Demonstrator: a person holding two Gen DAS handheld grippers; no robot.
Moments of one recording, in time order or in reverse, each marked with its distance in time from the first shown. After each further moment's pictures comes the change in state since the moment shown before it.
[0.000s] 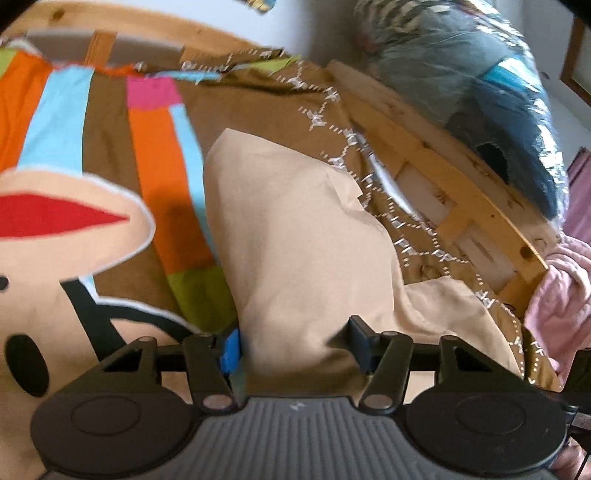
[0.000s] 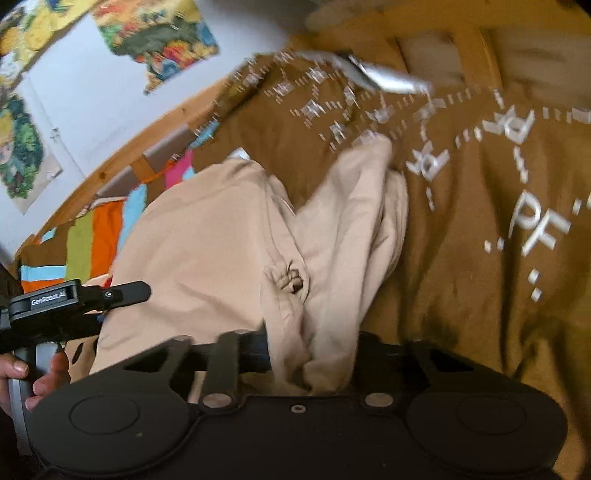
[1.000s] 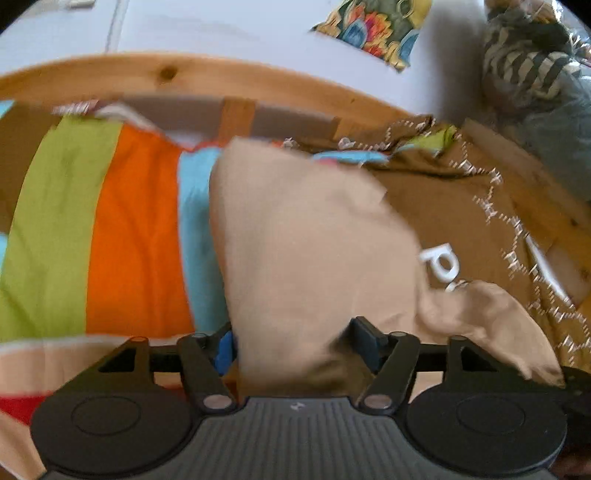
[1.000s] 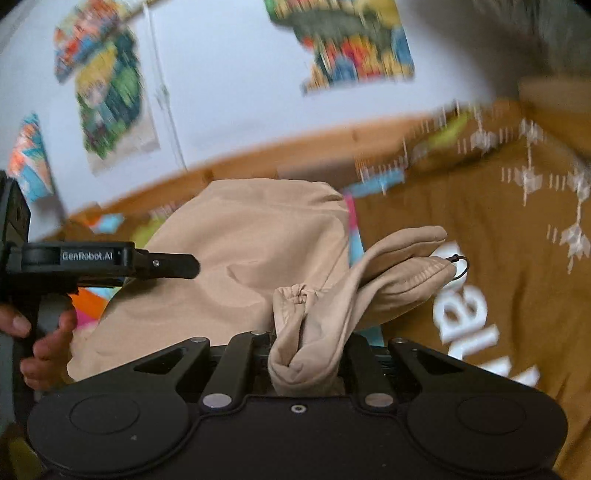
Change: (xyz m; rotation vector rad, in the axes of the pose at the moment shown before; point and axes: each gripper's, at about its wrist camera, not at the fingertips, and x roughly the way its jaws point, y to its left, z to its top) left arm 0.005 0.152 0.109 0.003 -0.113 0.349; right arm 0.191 0.185 0.092 -0.333 -0.103 0.232
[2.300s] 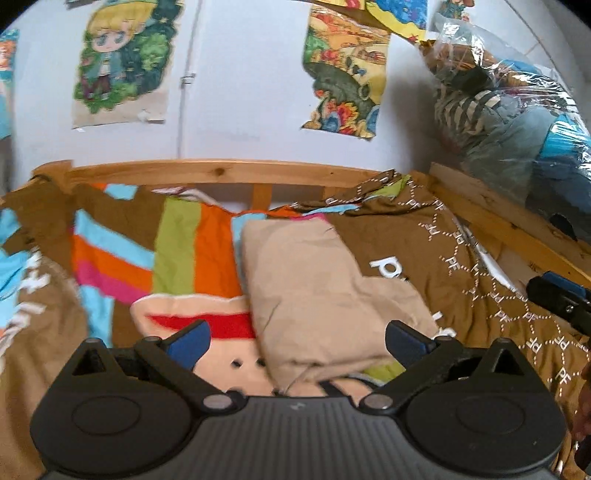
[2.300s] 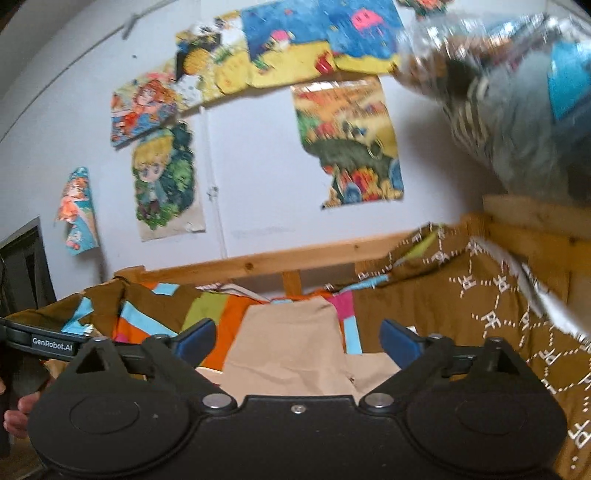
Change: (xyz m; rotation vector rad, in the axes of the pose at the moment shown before) left arm -0.266 -0.110 -0.073 0.045 -0.153 0.181; right arm -0.231 0.054 -0.008 -0.088 -0.319 0.000
